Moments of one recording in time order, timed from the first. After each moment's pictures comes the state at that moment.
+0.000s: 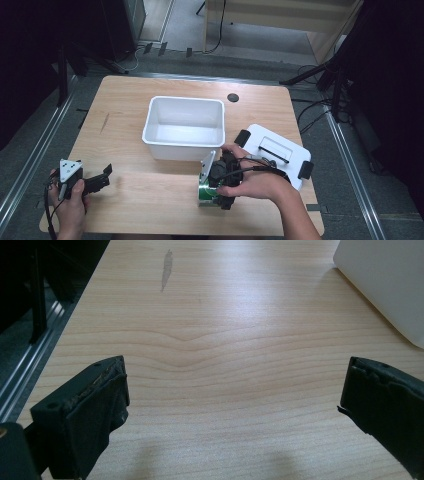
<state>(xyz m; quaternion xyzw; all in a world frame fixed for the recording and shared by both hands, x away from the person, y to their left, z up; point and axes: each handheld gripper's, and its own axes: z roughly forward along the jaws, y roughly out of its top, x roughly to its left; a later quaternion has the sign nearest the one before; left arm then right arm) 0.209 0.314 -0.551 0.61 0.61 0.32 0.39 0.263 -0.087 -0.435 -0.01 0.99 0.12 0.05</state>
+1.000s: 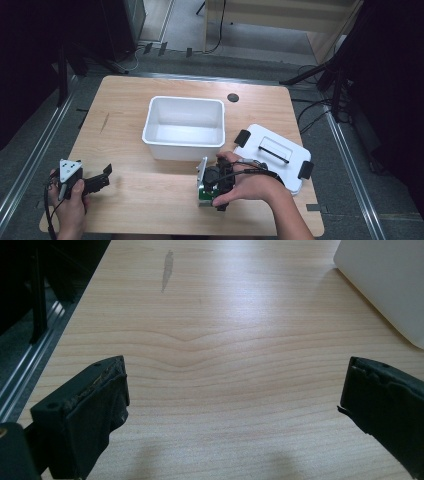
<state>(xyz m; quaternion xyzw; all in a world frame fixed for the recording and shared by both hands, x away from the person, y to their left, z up) 0.209 0.314 -0.551 0.61 0.61 0.32 0.38 0.266 -0.076 -0.467 -0.02 1.00 0.09 0.03</state>
